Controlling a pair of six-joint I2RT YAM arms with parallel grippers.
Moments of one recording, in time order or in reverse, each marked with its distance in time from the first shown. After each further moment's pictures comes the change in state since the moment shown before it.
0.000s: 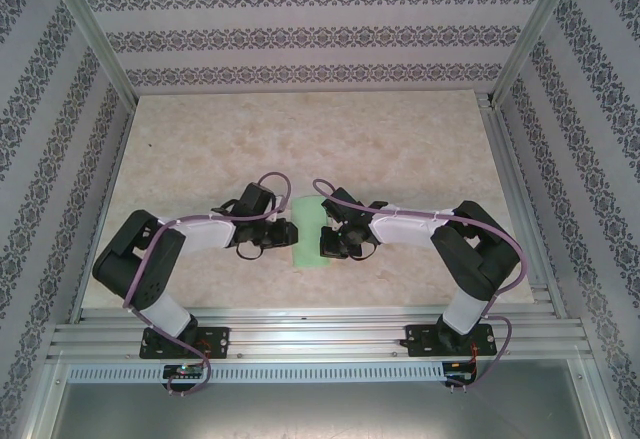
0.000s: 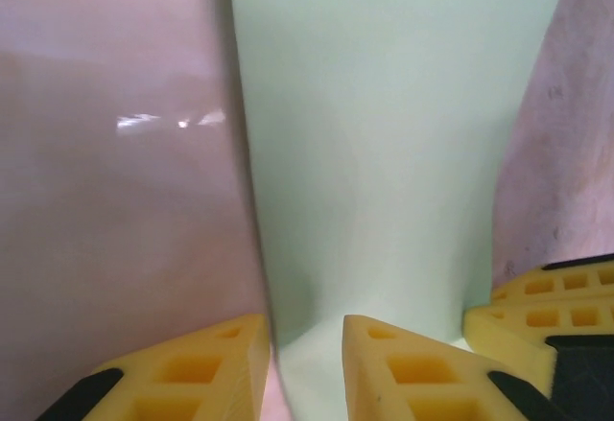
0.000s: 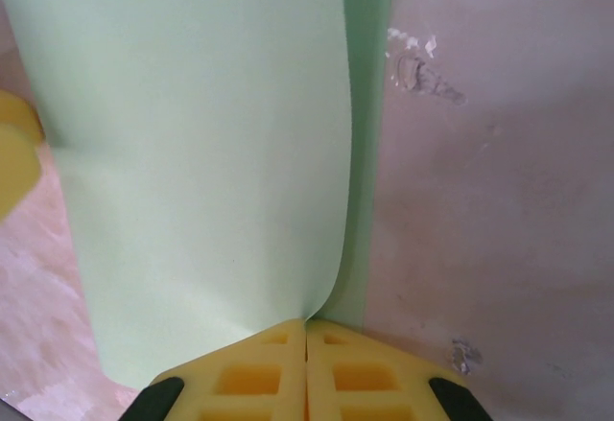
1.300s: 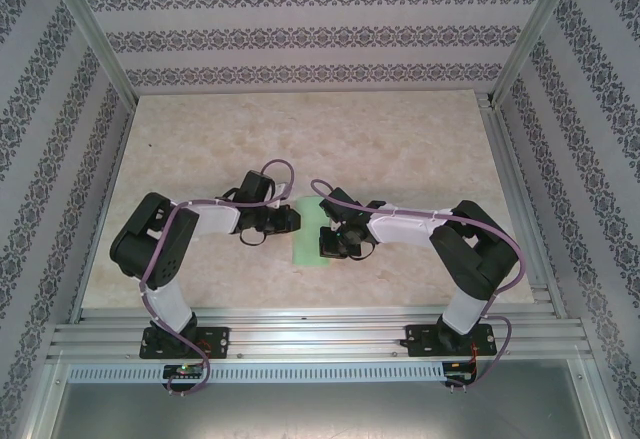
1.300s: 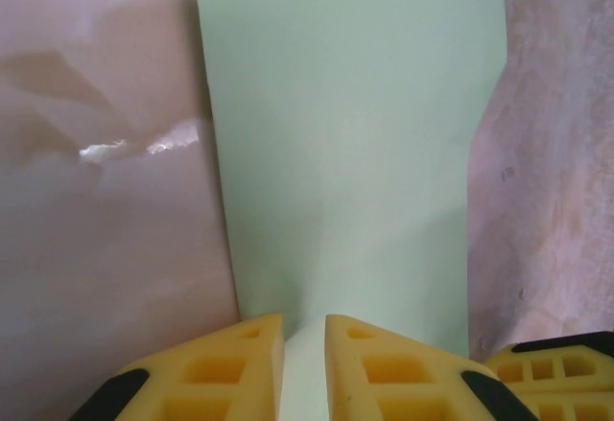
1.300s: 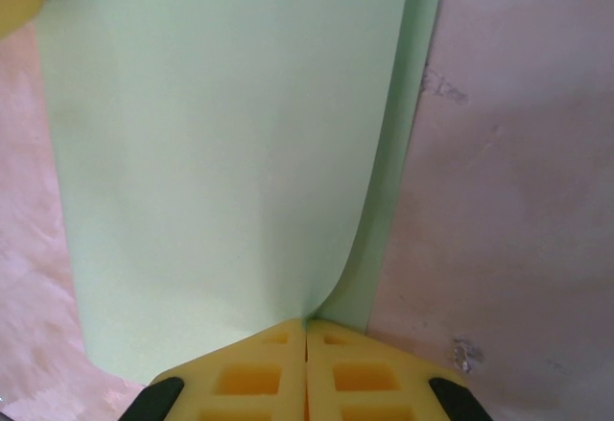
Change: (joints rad) left arm 0.063 0.163 0.114 0.106 0.117 0.079; right arm 0.013 0.008 0.018 -0.023 0.020 0.000
